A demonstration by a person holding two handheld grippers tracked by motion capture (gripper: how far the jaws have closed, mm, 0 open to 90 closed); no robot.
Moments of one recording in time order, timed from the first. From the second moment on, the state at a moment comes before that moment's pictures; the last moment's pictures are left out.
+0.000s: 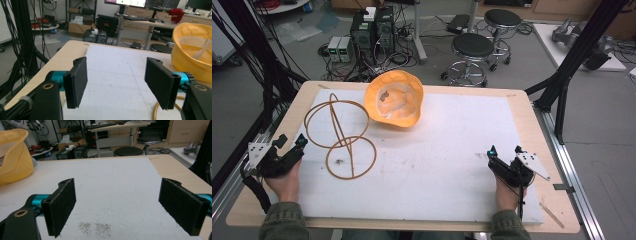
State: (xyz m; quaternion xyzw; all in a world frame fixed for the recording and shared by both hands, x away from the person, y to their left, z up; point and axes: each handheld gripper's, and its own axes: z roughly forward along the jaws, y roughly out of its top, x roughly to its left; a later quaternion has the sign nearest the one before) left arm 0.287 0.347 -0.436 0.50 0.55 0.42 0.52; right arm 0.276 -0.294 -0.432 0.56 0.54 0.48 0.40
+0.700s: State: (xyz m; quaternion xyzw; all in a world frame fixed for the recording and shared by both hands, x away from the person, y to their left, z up) left arm 0.287 0.345 -0.436 0.50 0.55 0.42 0.52; right arm 0.282 -0.293 -0.430 0.55 0.56 0.48 0.39
